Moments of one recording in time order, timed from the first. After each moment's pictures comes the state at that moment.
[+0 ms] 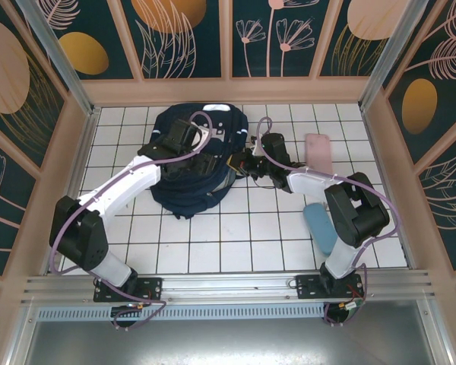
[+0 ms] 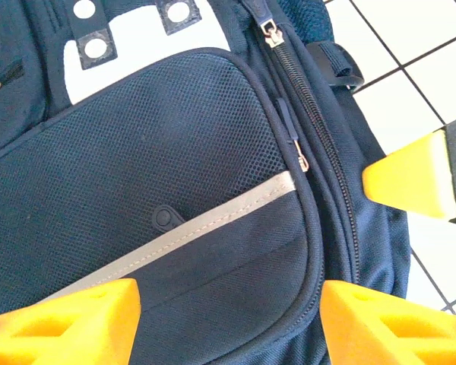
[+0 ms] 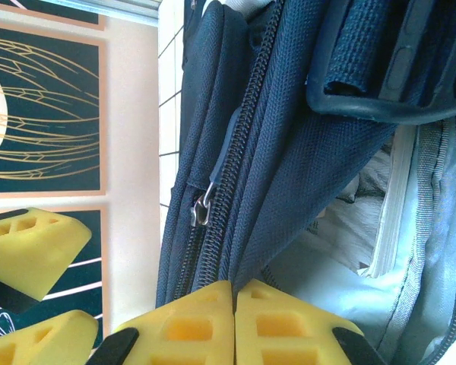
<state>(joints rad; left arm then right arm) -0.55 1.58 1.27 -0.56 0.02 -0.08 0.53 1.73 0.96 0.27 -0.56 1.04</state>
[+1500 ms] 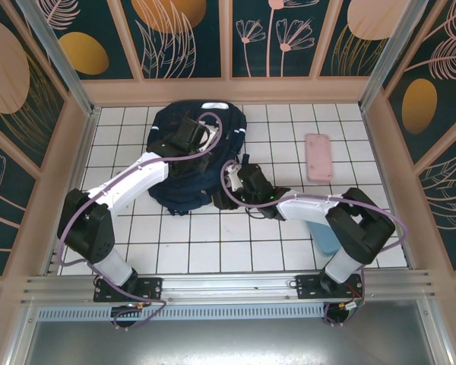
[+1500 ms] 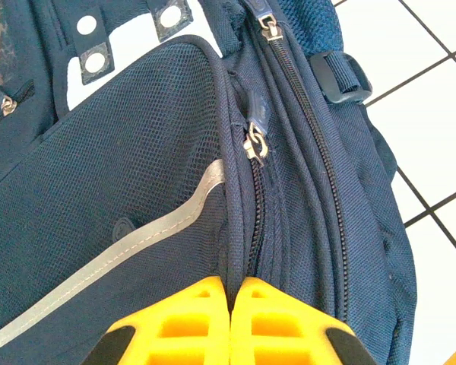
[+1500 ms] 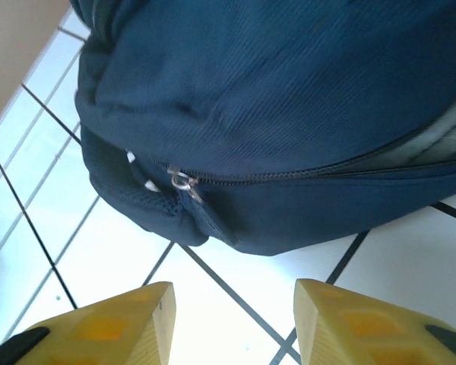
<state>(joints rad) -0.57 1.64 1.33 -0.56 -0.11 -0.02 0.83 1.63 0.79 0.22 -0.26 0.40</state>
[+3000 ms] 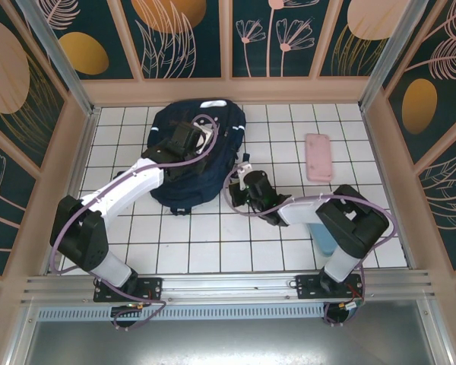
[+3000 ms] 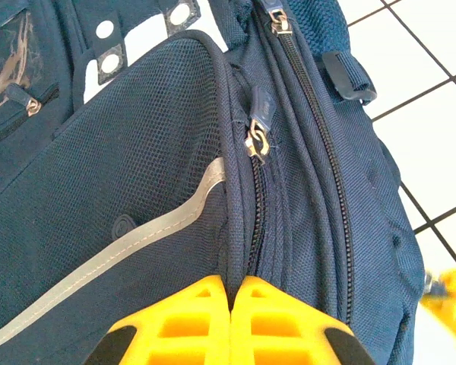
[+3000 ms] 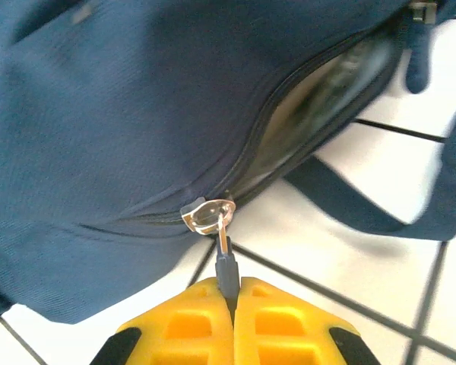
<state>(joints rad) -0.57 1.57 1.24 -0.49 -0.13 -0.05 0.77 1.67 0.67 0.45 0.04 0.32</state>
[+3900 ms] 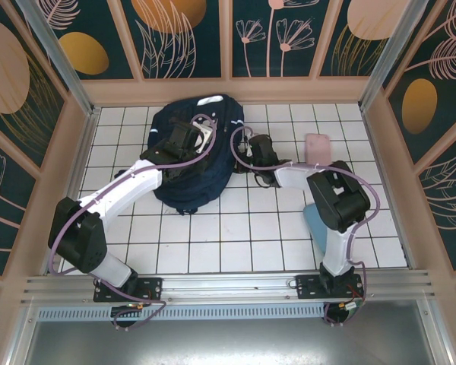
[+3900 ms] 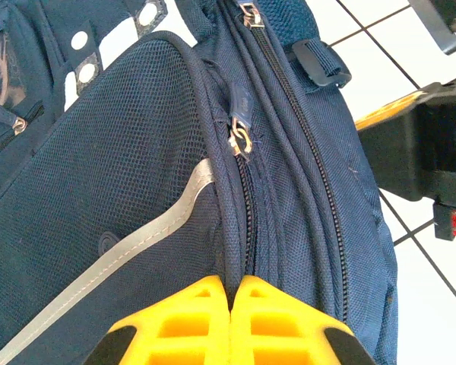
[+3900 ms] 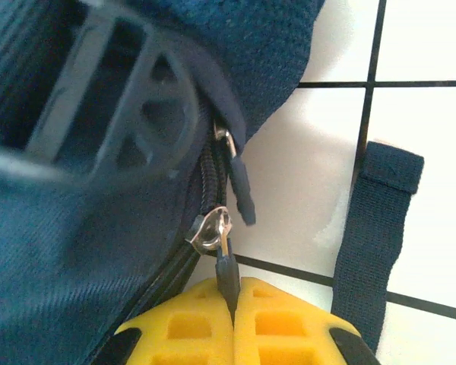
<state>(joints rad) -0.57 1.56 1.22 -0.44 -0.09 -0.05 0.55 1.92 1.10 0.14 -0.06 0.43</state>
